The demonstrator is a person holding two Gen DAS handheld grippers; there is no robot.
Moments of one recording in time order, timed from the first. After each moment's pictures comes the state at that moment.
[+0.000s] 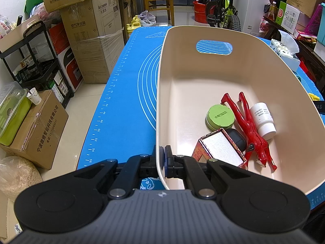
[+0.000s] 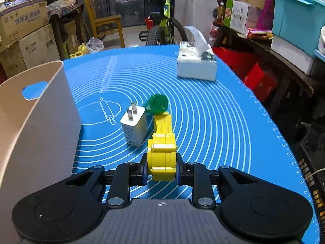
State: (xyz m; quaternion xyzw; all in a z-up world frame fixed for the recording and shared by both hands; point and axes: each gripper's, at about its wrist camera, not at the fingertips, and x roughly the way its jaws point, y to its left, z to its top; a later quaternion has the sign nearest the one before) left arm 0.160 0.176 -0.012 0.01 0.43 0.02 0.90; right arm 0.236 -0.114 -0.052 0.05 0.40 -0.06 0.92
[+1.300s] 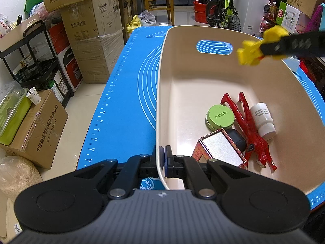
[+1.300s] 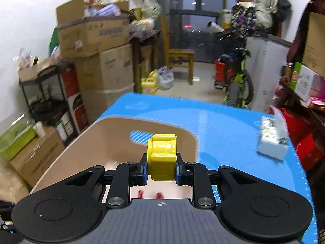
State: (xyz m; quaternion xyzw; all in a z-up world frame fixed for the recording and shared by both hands) left arm 0.160 0.175 -0.012 0.01 0.43 0.02 0.90; right arm 0.236 0.015 0.043 -0.03 0.30 0.13 0.94
